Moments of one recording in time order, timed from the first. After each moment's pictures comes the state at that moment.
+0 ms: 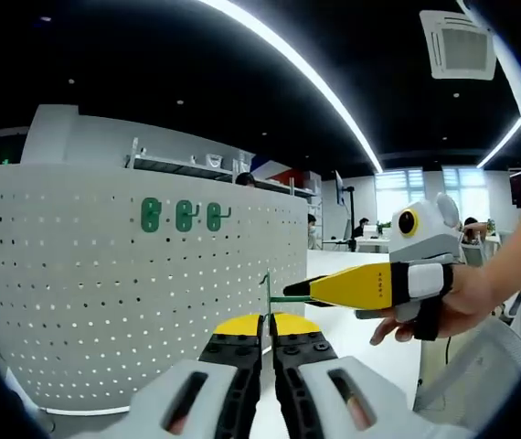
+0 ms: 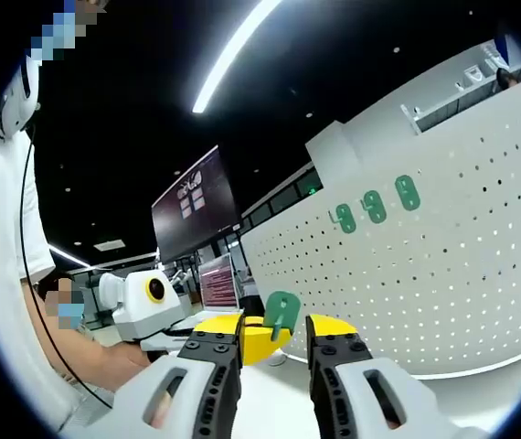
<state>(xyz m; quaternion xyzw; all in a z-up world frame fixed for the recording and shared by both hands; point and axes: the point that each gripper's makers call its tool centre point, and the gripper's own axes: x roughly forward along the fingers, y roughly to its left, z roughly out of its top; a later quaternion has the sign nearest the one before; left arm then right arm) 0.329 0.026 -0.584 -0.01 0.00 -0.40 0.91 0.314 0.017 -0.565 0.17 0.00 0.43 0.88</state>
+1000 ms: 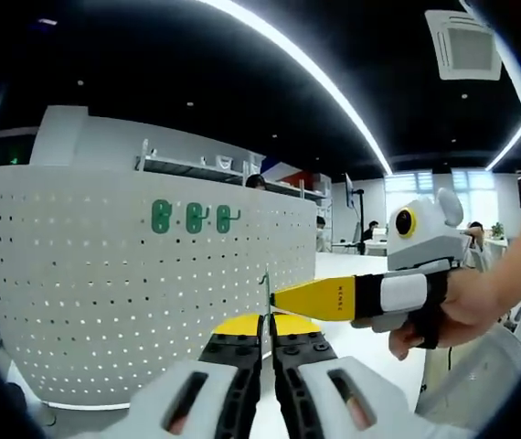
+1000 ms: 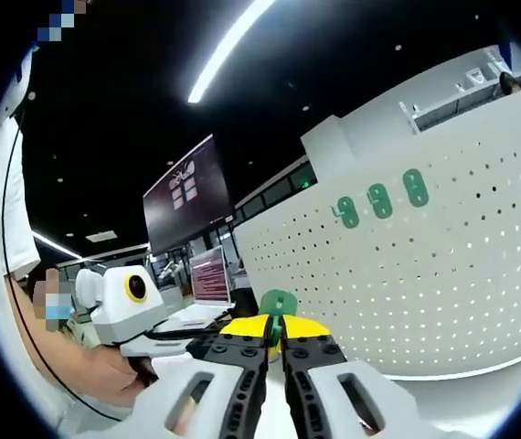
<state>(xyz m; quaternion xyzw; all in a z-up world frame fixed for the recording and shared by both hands) 0.329 0.031 -0.581 -0.02 0.00 -0.38 0.92 0.325 0.029 -0.567 0.15 0.02 0.42 0.90</state>
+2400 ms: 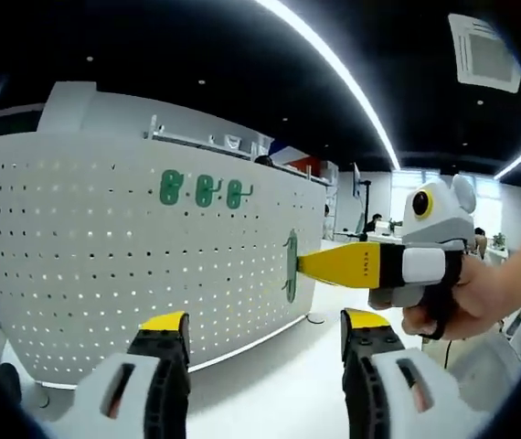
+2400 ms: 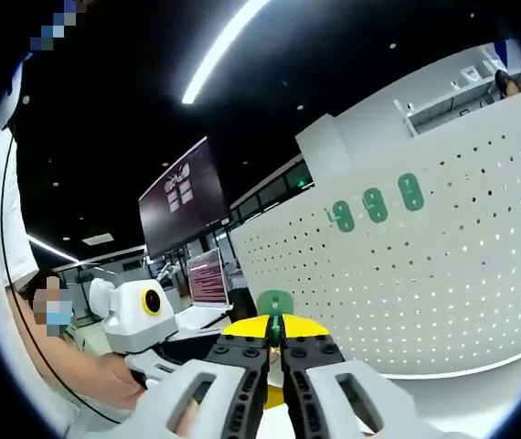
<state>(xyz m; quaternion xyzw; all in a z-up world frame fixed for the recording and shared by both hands) 0.336 0.037 -0.599 -0.03 0.05 -0.38 0.93 0.326 0.026 -0.560 0.16 0.03 0.41 0.90</state>
